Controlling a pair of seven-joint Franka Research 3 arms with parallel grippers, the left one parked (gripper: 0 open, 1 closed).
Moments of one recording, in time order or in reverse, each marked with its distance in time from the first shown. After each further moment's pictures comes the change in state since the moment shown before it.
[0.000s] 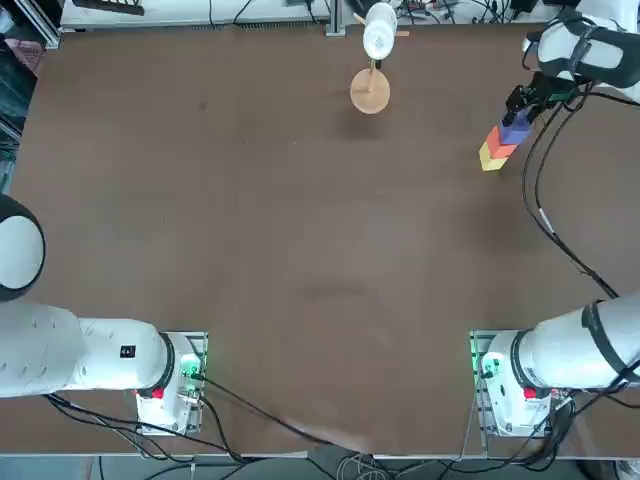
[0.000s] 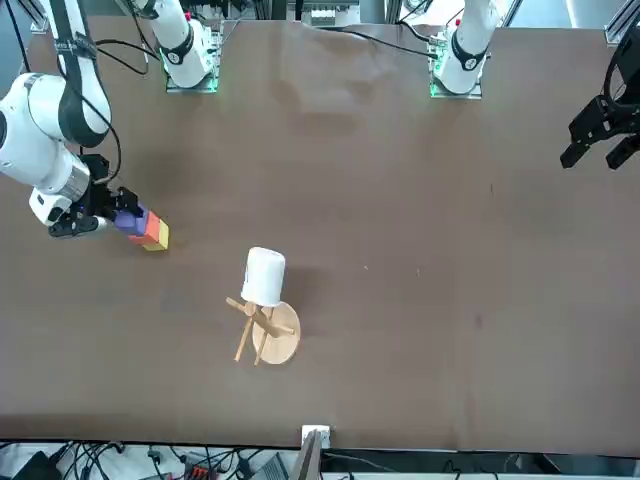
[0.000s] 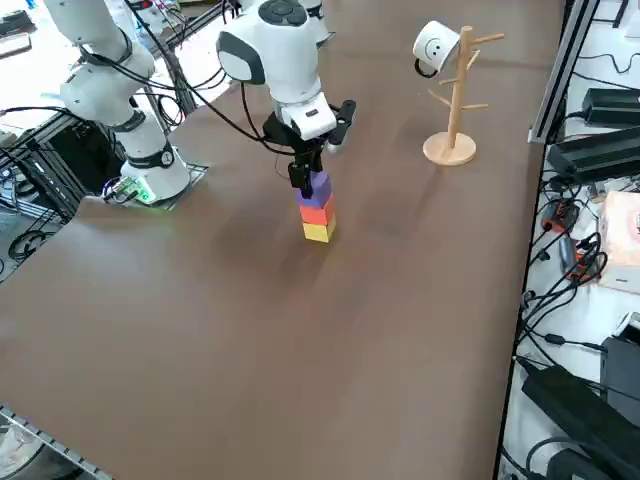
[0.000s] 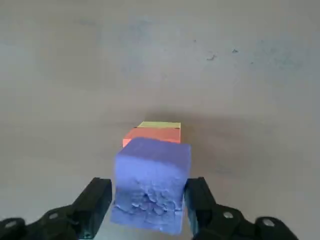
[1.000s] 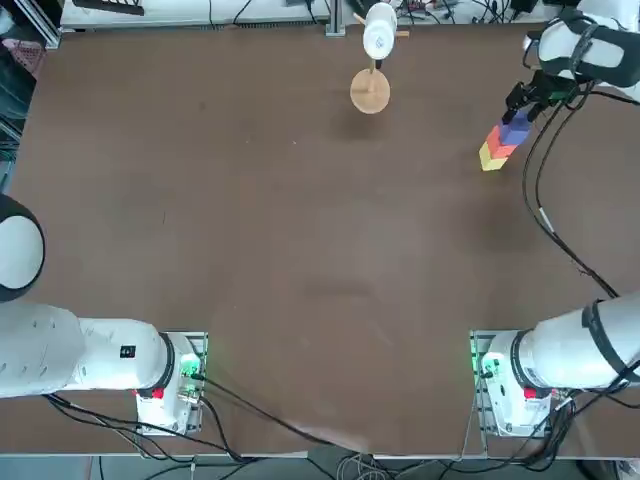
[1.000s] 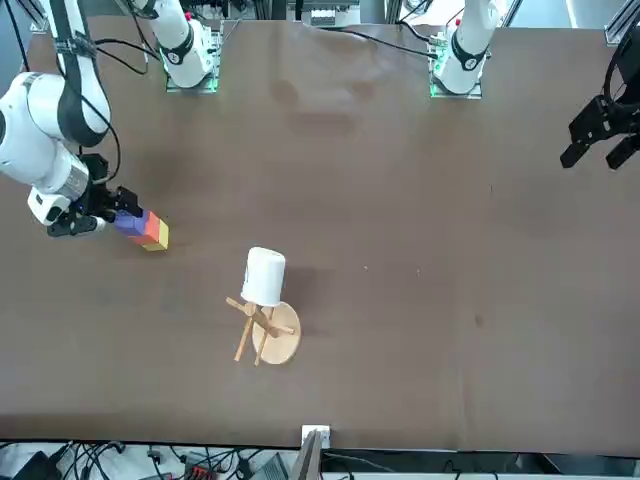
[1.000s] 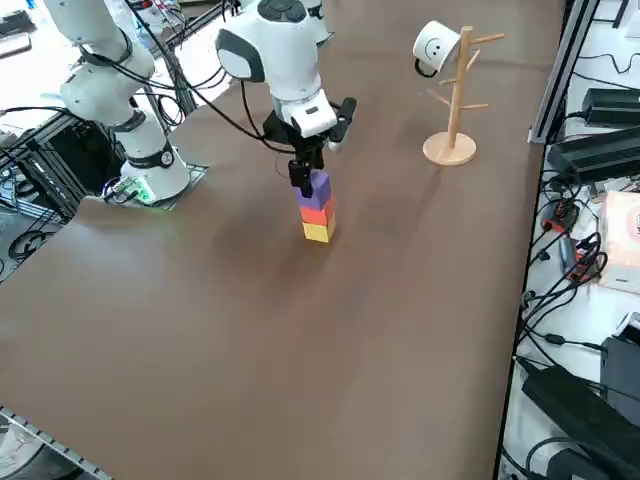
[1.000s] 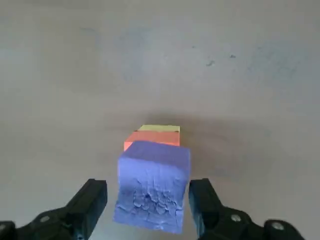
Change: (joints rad) arm 0.000 -0.010 0.000 0.010 0.000 -0.003 0.000
